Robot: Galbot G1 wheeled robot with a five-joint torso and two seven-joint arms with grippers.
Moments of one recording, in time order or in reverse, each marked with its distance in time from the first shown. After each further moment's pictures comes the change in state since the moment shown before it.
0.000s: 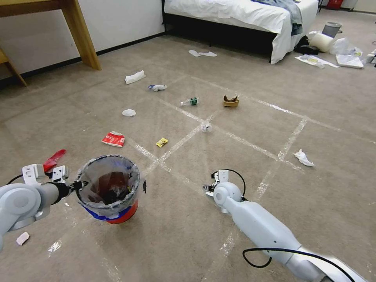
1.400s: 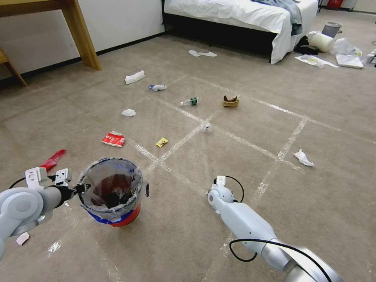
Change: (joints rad) left arm 0.033 -0.016 -0.001 -0.031 0.015 -0.006 -0.001; right arm 0.052 0.143 0.047 -0.368 -0.151 0.100 -0.122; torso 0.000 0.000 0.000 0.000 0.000
